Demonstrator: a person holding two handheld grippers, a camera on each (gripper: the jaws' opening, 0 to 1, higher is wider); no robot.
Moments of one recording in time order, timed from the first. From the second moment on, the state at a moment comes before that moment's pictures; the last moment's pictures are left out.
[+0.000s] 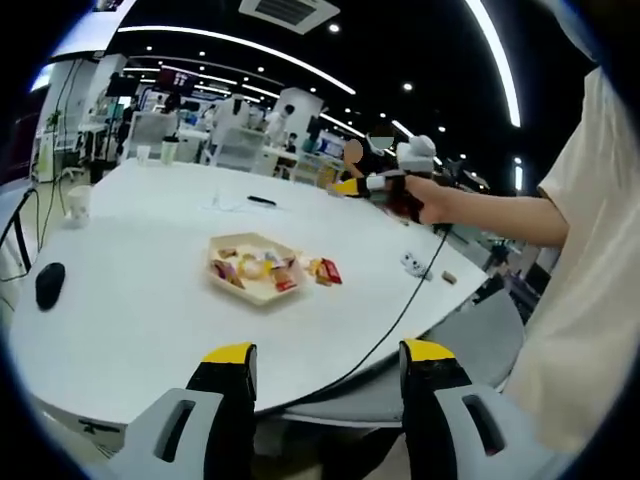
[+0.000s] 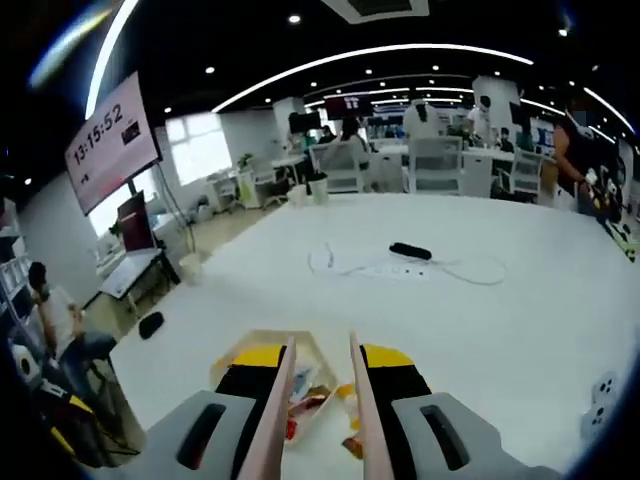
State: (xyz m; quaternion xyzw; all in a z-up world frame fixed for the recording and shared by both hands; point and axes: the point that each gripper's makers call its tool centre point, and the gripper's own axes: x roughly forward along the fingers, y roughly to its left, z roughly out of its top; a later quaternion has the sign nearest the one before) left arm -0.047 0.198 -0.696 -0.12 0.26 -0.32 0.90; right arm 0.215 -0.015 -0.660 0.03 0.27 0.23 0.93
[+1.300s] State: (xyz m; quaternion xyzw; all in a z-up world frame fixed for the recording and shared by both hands) left arm -0.013 0.152 -0.719 -0.09 0.32 -0.41 0.85; right arm 0.187 -0.082 -0.751 0.07 0.35 0.14 0.92
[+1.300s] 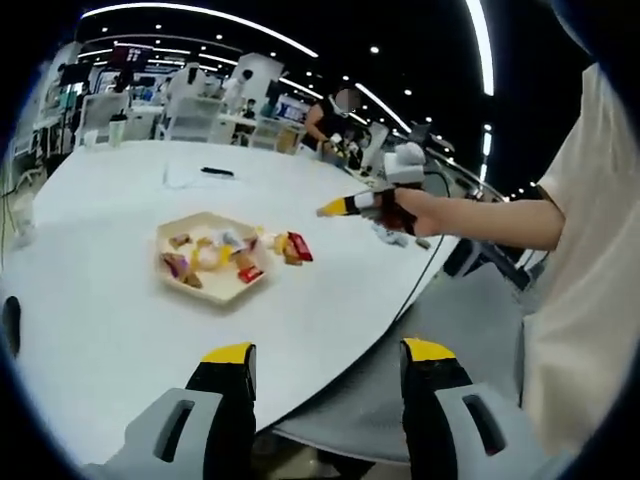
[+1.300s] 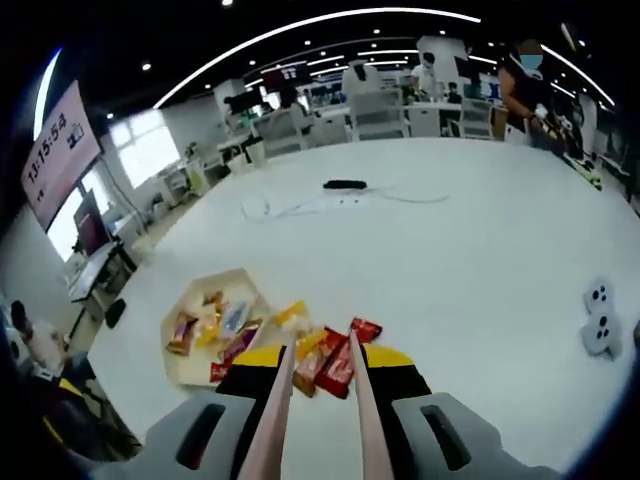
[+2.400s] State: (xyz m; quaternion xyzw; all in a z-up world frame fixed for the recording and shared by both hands) left arm -0.016 0.157 -0.739 -0.12 0.36 -0.39 0.84; right arm 0.200 -0.077 -0.808 0.06 0.41 0.13 0.90
